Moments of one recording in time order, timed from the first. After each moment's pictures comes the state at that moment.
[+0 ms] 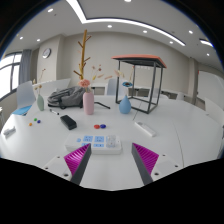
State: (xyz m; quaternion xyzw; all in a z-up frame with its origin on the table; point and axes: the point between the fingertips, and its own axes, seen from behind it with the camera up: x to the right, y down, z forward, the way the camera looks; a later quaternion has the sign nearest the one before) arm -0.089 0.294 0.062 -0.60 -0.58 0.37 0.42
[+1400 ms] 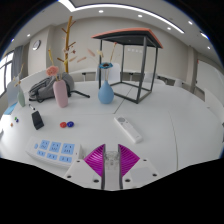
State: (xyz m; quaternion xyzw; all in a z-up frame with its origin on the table) arm -0.191 0.424 0.012 -0.65 -0.59 0.31 0.37
